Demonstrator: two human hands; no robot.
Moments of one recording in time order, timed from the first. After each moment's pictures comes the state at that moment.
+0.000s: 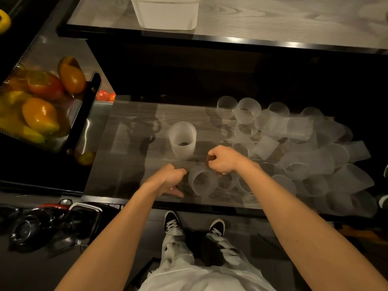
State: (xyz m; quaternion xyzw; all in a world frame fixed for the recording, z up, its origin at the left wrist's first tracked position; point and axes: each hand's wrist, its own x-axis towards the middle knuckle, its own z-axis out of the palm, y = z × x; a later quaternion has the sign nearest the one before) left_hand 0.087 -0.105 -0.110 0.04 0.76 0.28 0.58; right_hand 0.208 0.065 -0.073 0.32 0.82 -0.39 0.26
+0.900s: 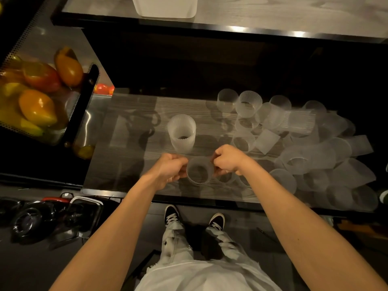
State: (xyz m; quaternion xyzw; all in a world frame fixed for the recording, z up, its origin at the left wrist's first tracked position) left_hand 0.097 -0.106 -0.094 0.06 0.75 0.38 0.55; right_hand 0.224 0.057 -0.087 0.45 0.69 -0.53 0.22
